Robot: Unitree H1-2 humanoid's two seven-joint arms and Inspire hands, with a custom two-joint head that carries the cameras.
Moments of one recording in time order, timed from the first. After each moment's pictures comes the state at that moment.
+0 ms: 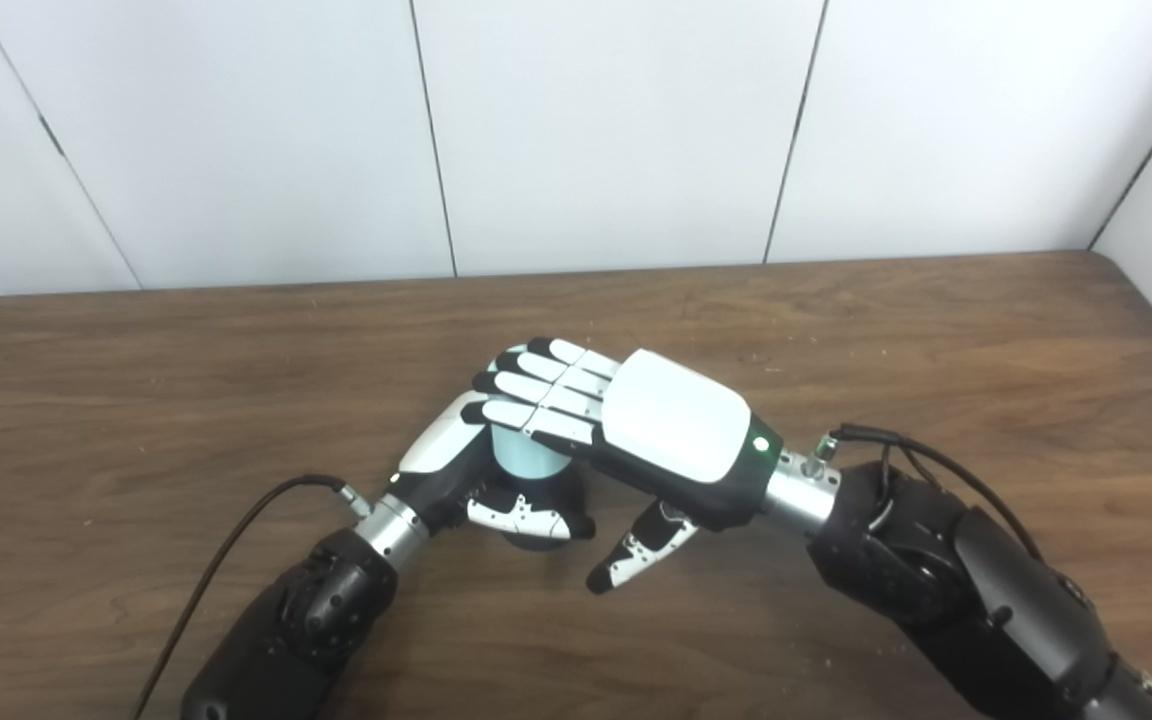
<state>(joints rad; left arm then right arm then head) -0.35 0.11 -0.38 0.32 0.58 -0.37 -0.04 -0.37 -0.58 0.48 -0.30 -0.60 -0.35 0.17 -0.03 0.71</state>
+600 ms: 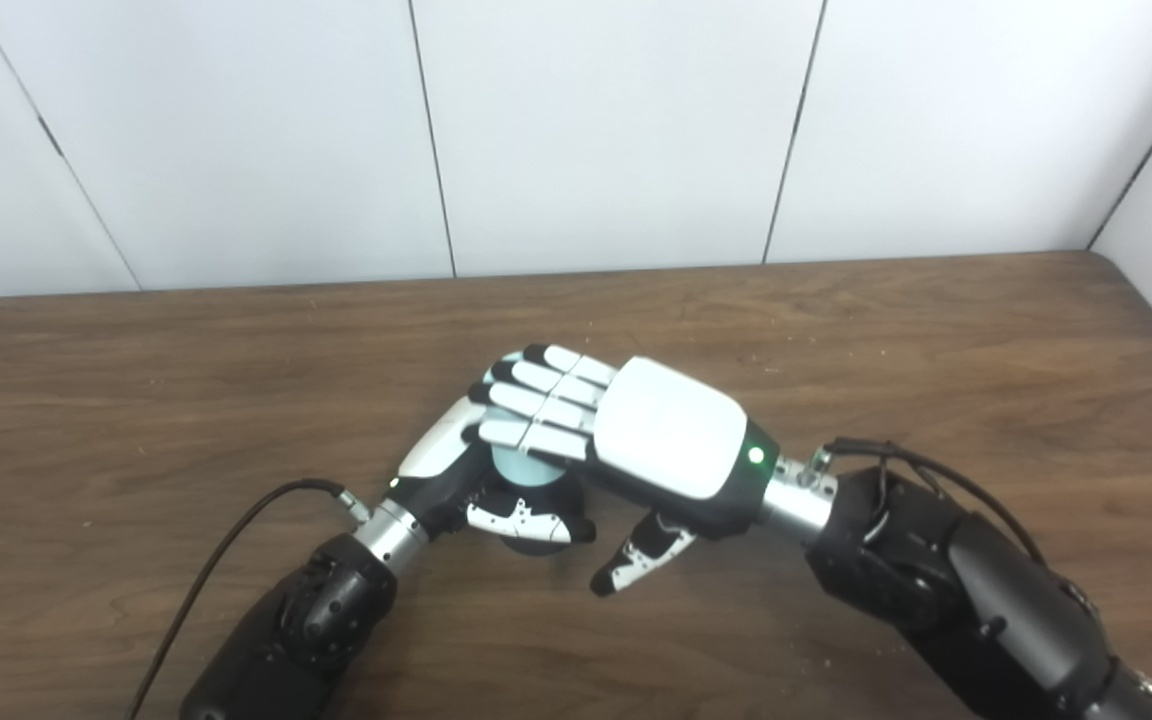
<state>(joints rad) -0.34 0.11 -0.38 0.31 0.58 -0.36 -0.05 -0.36 -0.58 0.51 -0.30 -0.78 -0.41 0.11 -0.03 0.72</state>
